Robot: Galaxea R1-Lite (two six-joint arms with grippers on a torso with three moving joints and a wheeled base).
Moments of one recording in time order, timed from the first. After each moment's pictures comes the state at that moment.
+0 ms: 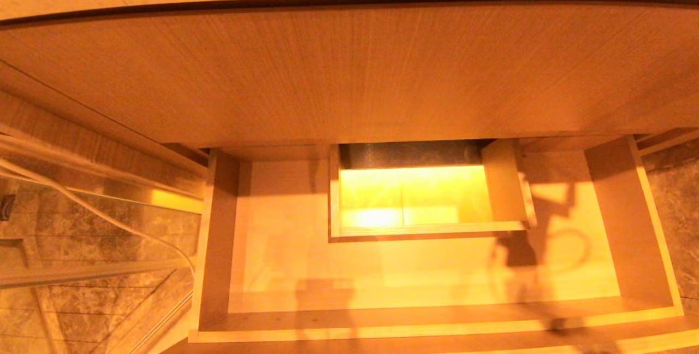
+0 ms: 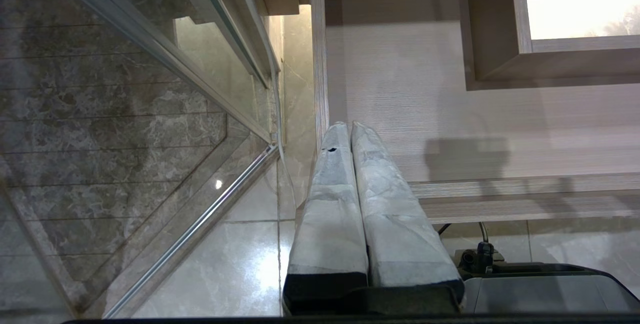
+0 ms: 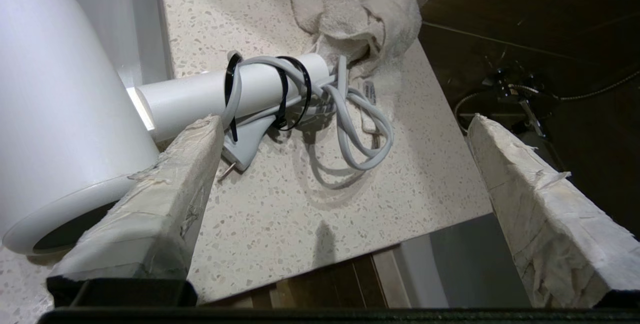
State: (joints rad) left arm 0.00 0.00 0.00 0.00 0.00 0.00; right arm -0.12 1.11 -1.92 0.36 -0.35 -0.35
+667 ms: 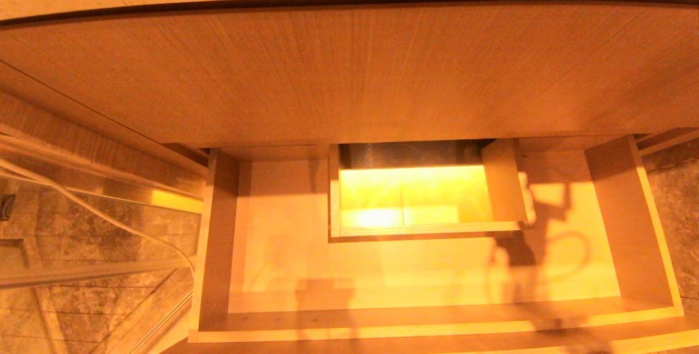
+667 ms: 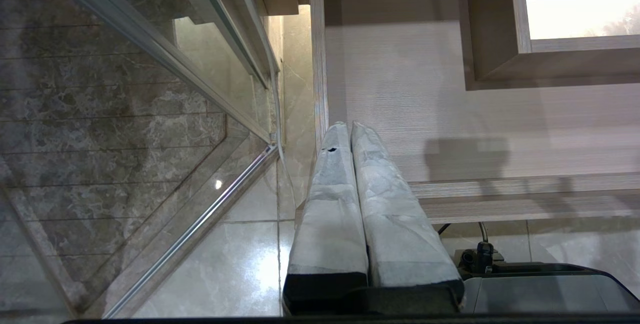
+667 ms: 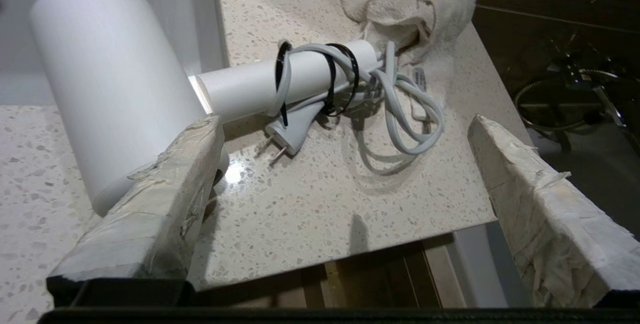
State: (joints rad) left arm 0.00 0.00 0.00 0.00 0.00 0.00; right arm -0.24 1.08 -1.91 0.42 -0.14 -0.18
